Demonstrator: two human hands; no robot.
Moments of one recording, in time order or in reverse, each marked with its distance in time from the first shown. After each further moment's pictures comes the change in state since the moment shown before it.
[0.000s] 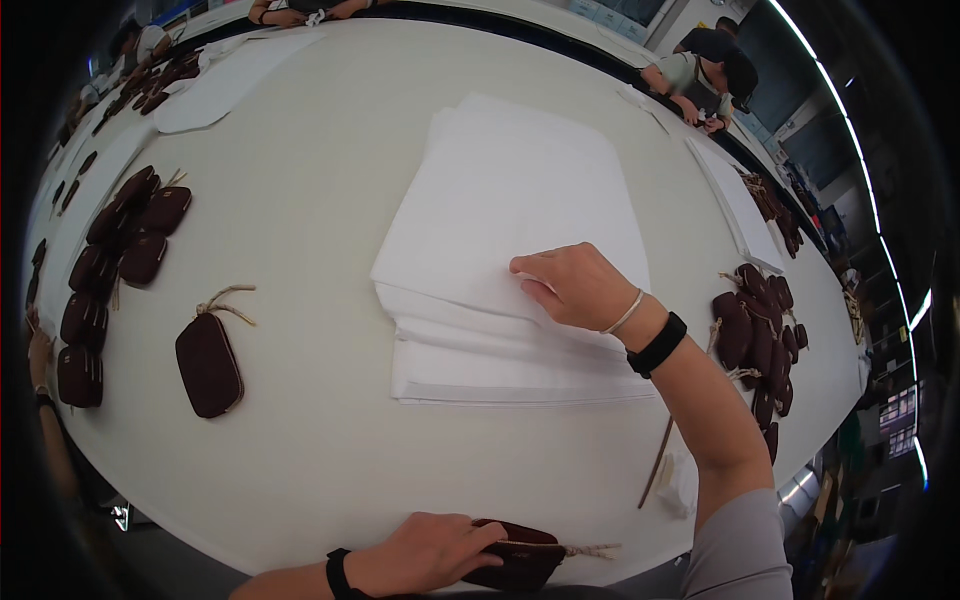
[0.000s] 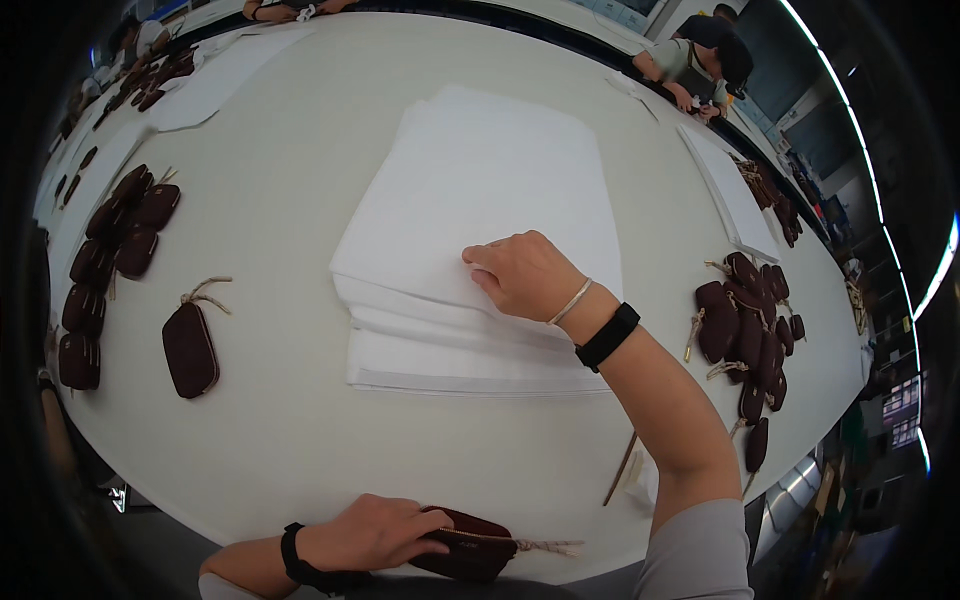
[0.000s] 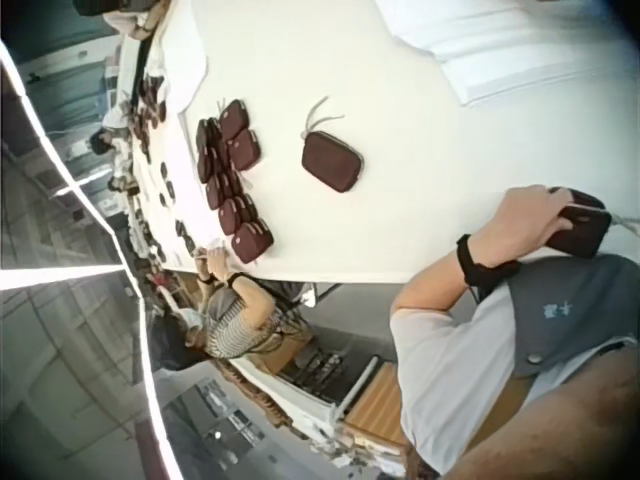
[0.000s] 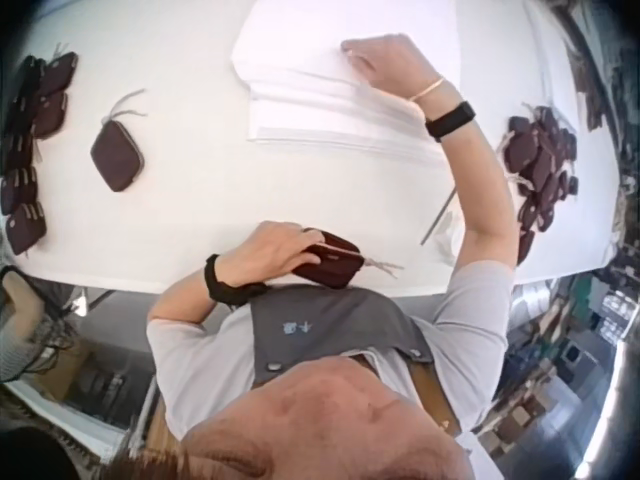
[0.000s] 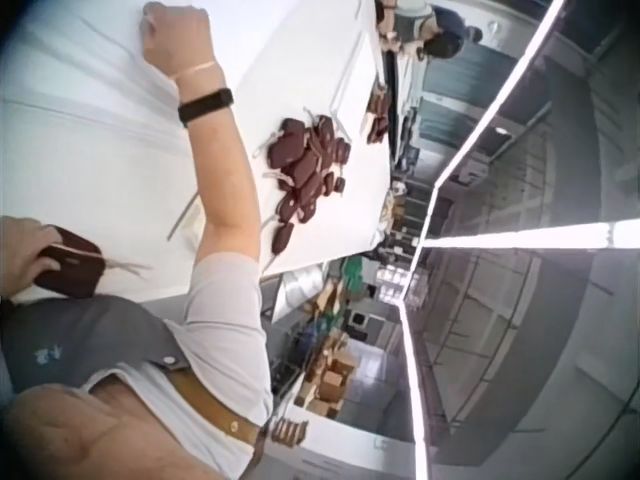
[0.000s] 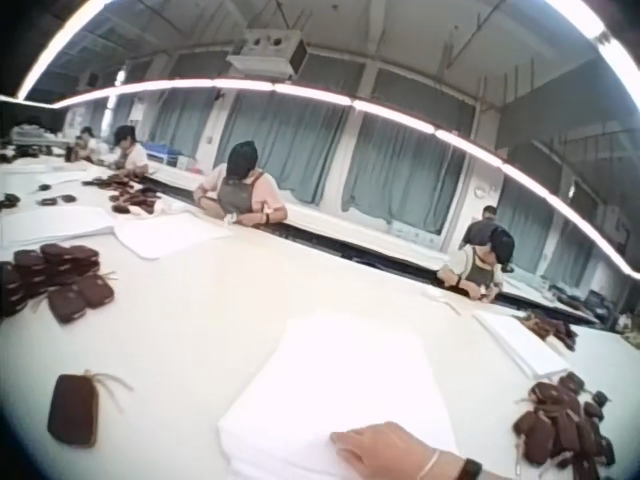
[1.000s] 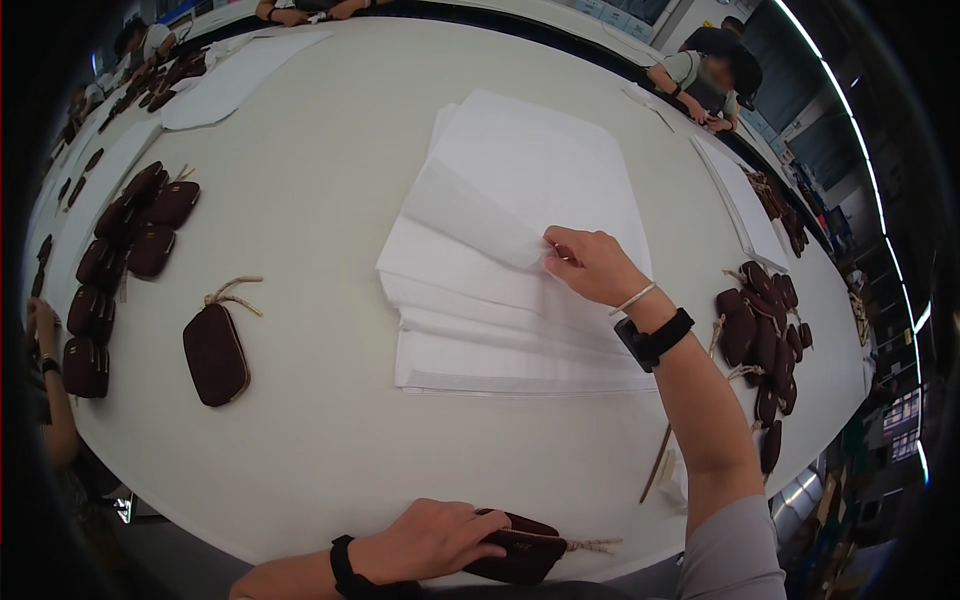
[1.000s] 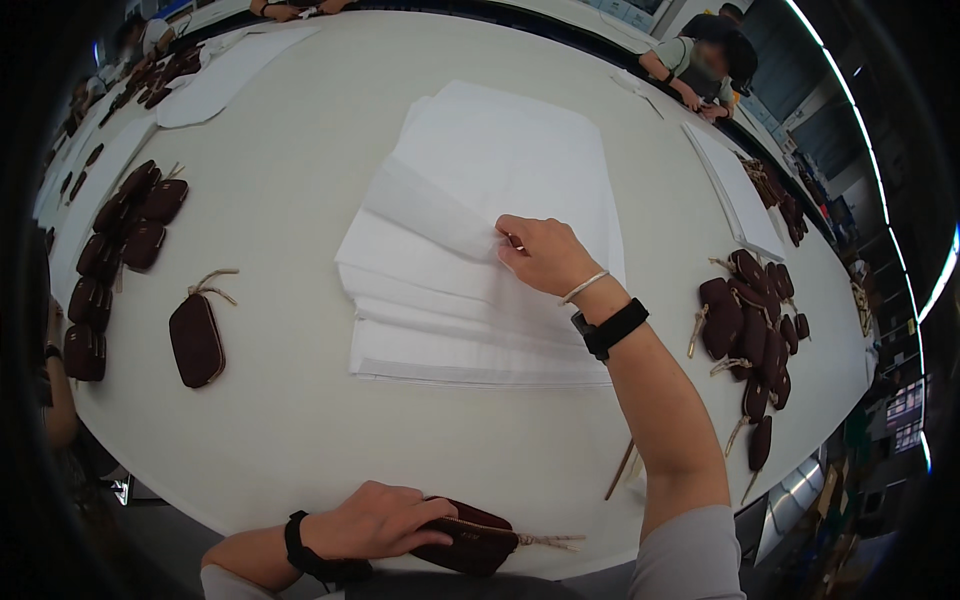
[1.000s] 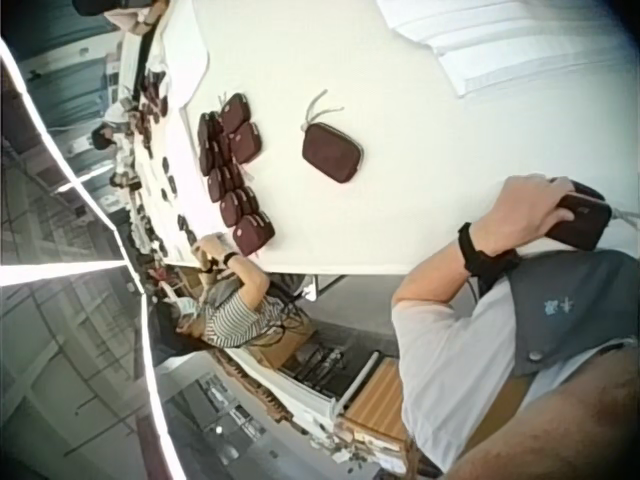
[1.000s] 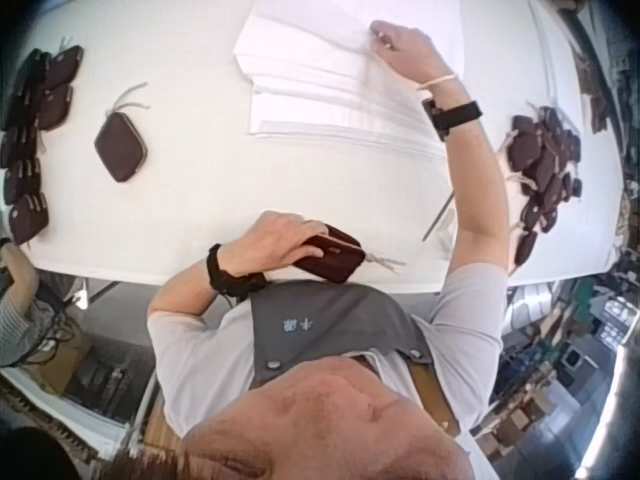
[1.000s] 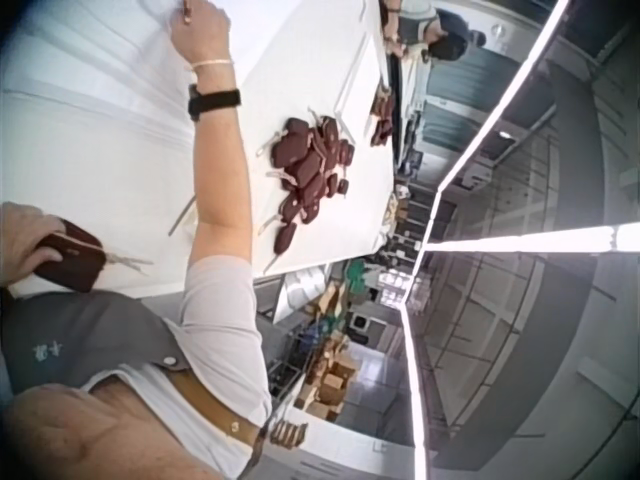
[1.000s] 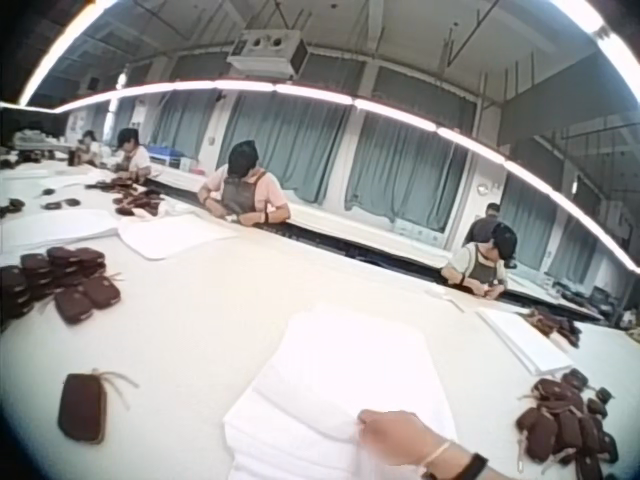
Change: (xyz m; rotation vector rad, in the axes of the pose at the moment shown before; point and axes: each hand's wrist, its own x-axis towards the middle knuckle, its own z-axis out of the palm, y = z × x) left_hand -0.002 -0.002 0.003 -0.012 -0.020 -0.015; right_hand 0.000 0.013 -0.007 0.172 0.006 0.346
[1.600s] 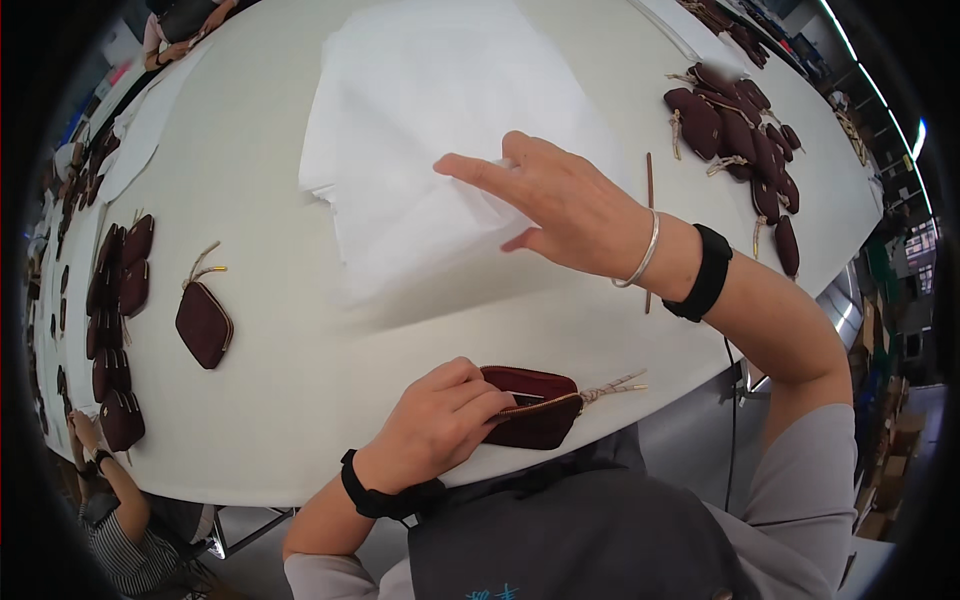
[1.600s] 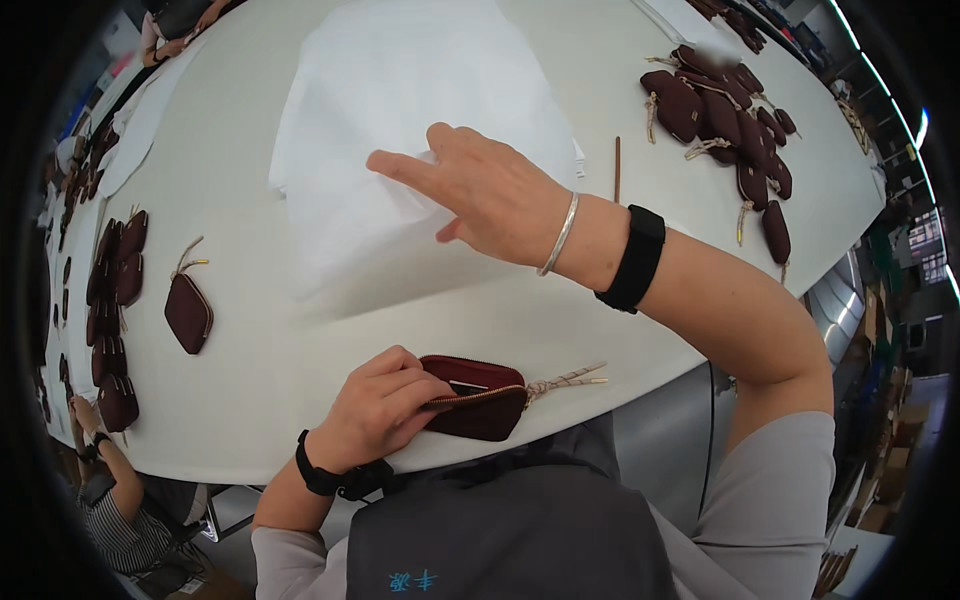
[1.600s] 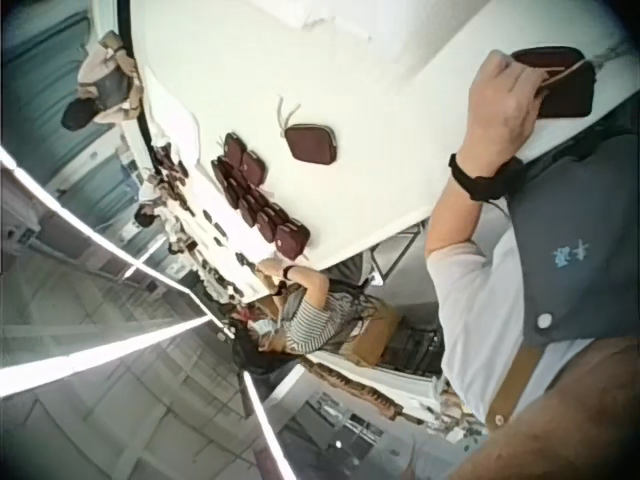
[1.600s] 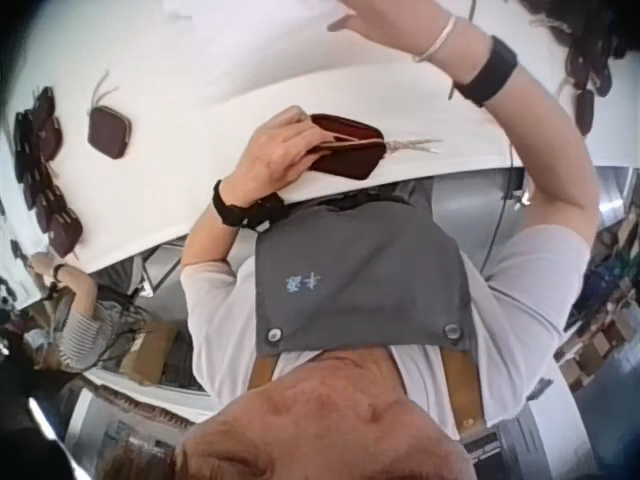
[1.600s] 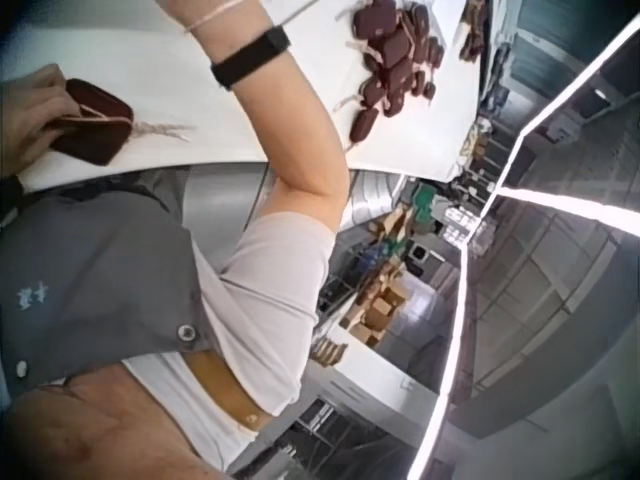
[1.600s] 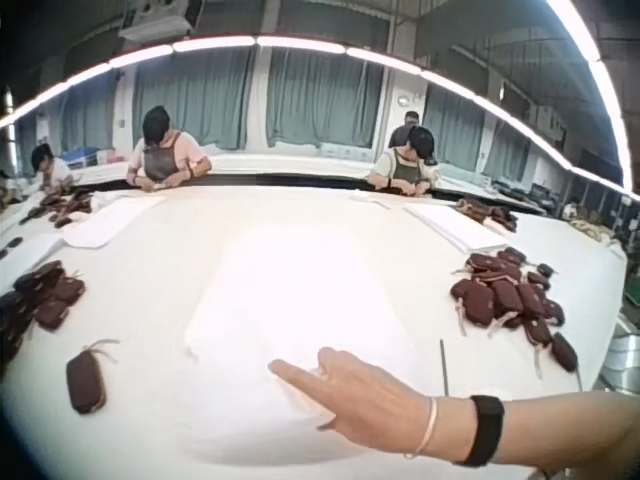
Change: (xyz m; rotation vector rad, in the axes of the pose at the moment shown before) left_hand 0.004 0.032 0.009 0.124 0.095 0.252; right_hand -0.164 -0.082 0.010 -0.201 0.278 -0.283
